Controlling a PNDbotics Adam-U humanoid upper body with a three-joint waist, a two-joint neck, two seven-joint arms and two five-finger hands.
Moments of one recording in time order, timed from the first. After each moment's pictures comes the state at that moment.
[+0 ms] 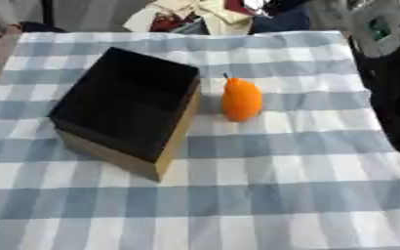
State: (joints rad) left arm -0.38 0.42 0.10 -1.98 -0.26 -0.48 0.50; right arm -1.25 -0.21 0.15 -1.20 0.81 -0.13 0.54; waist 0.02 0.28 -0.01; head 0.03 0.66
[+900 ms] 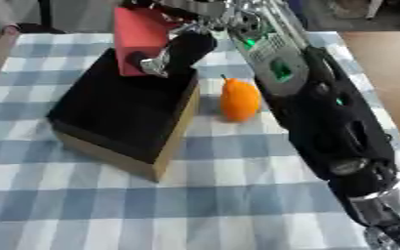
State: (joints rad) left arm -0.39 0.42 0.09 -1.98 -0.25 -0.48 0.49; right arm -1.22 -0.01 0.28 -1.23 0.79 -0.19 0.63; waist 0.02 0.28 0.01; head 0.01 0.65
